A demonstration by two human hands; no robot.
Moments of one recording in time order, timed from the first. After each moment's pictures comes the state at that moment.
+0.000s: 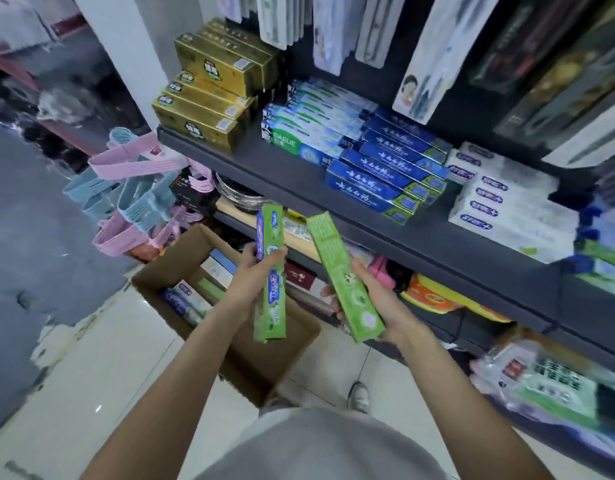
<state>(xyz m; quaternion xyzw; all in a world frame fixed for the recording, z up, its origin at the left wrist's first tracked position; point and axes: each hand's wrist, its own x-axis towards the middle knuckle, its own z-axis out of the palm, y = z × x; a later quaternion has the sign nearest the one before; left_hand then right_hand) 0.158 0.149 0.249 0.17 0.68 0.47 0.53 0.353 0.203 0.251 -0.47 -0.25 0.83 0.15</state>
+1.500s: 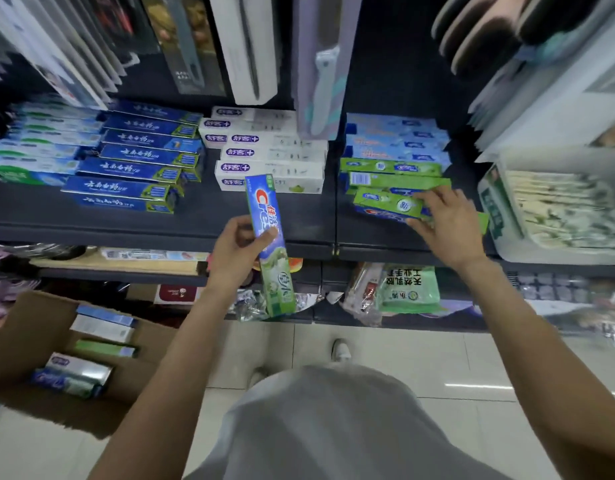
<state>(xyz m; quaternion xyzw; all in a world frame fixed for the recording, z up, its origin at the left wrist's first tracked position) 0.499 0.240 0.269 0.40 0.66 0.40 0.49 0.822 0.266 0.258 -0.67 -0.73 -0.02 0.12</state>
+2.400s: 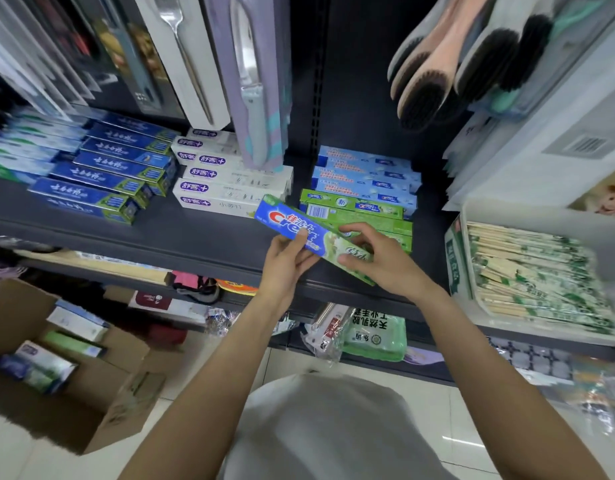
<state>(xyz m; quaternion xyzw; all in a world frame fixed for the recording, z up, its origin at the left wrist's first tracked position) 0.672 0.278 0.253 0.22 0.51 0.53 0.64 0.844 0.296 0.286 -0.53 -0.71 0.43 0.16</state>
